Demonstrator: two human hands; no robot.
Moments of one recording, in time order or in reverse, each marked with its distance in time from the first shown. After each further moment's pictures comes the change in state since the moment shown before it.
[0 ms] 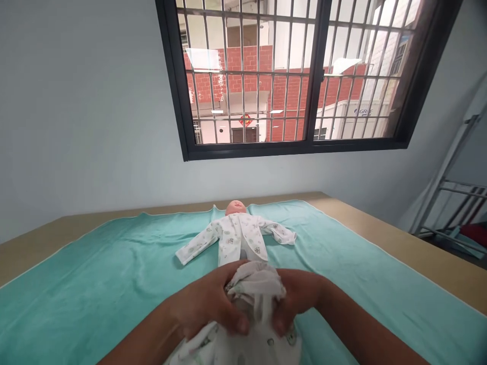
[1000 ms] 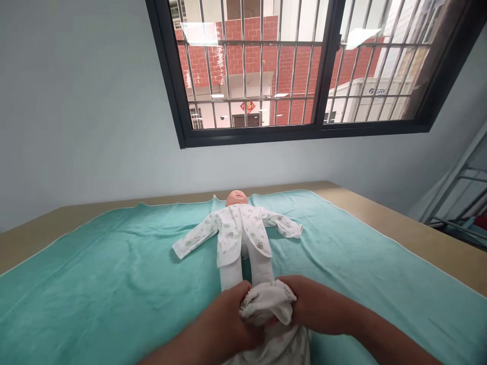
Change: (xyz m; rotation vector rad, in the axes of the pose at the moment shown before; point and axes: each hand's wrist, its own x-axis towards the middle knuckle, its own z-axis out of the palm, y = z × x) left_hand 0.030 -0.062 -0.015 0.843 0.500 -0.141; right_hand -0.022 0.020 0.011 -0.294 0.420 0.318
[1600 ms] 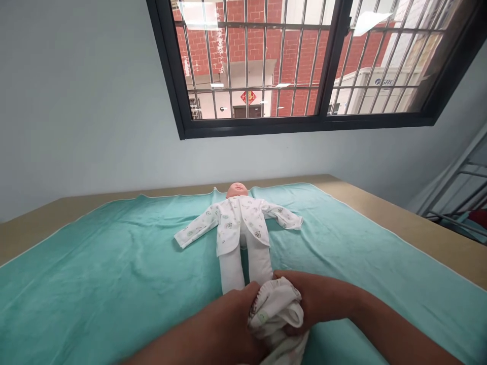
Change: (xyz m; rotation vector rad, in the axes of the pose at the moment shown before) left_hand -0.026 0.025 -0.012 -0.025 -0.220 0.092; right_hand -0.007 0.000 -0.009 0.016 -0.196 -0.072
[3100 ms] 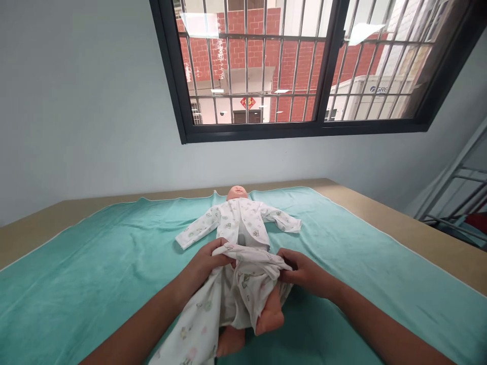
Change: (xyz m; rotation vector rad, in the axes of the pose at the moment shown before) left_hand 0.016 -0.028 -0.056 -0.642 0.262 0.096; right_hand 0.024 0.053 -0.016 0.126 0.371 -0.055
